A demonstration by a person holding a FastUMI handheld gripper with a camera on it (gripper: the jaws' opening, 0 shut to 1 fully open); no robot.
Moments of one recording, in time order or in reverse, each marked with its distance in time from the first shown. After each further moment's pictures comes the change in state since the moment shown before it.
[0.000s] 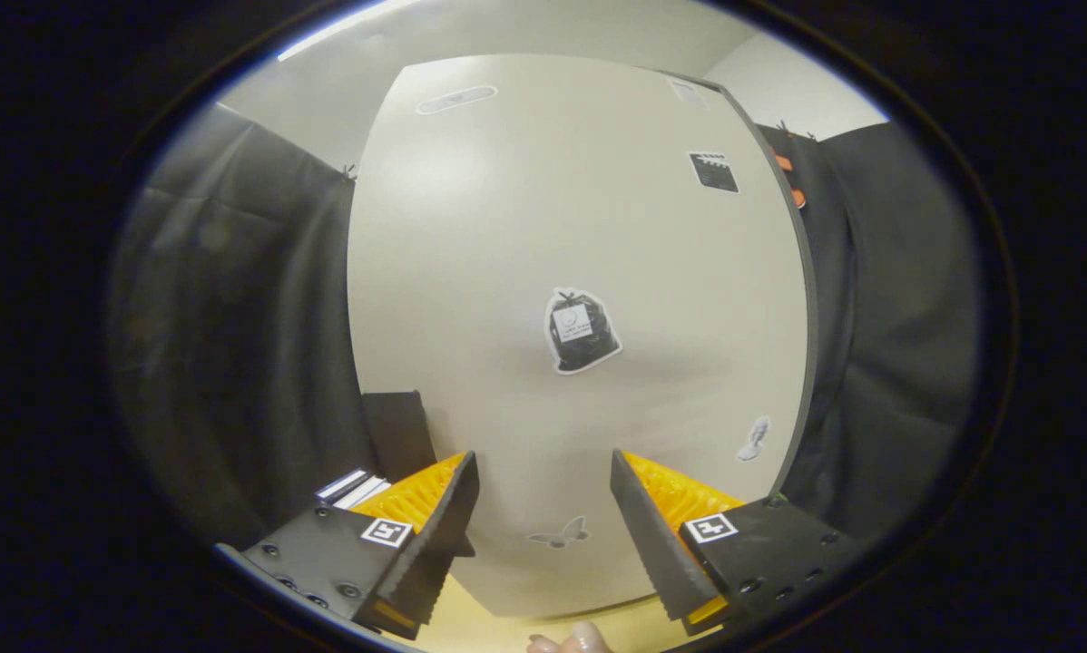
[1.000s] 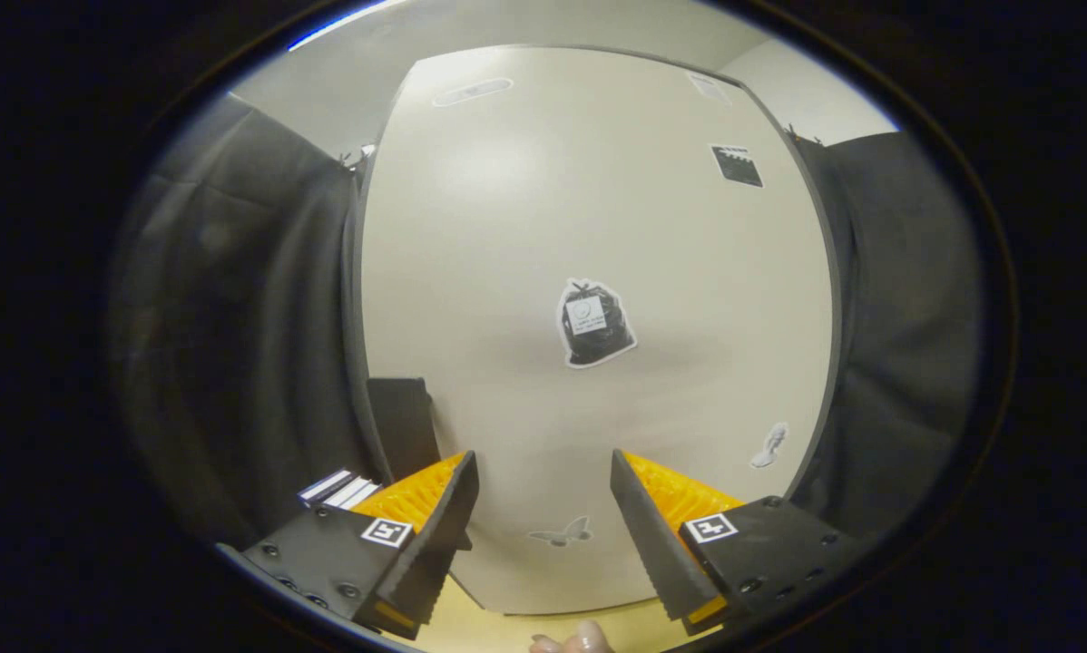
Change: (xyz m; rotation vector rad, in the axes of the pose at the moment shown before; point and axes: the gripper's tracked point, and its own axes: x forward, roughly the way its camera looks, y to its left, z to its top) arm -0.001 -0.002 -0.003 -0.028 0.015 -0.008
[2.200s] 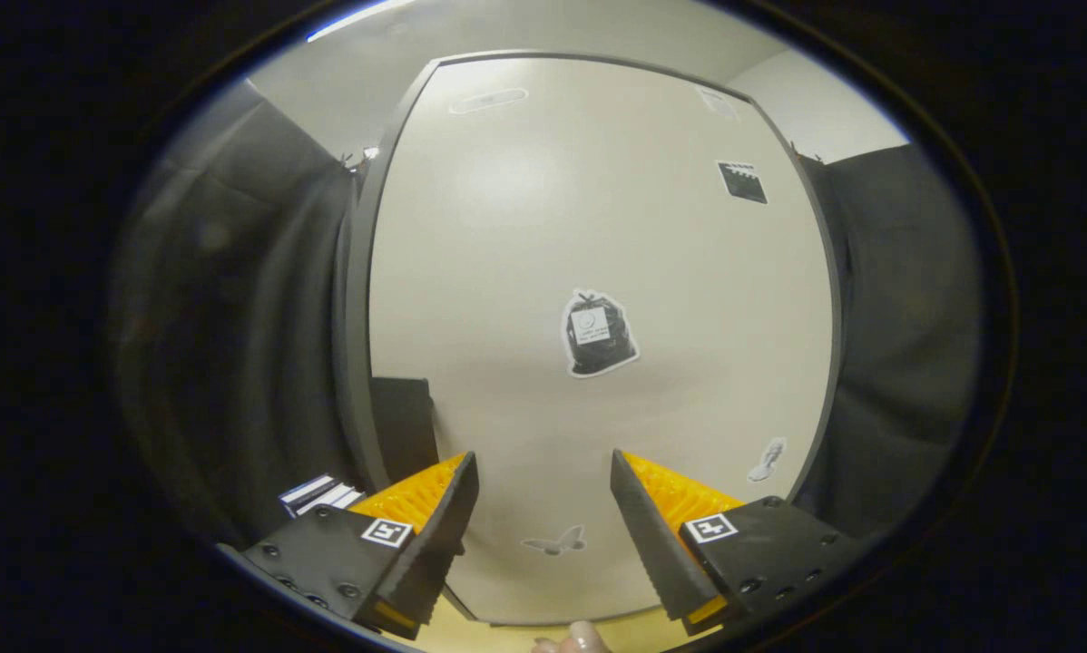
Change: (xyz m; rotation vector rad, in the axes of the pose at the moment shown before) arm -0.001 -0.001 0.005 -0.037 -0.044 -0.027
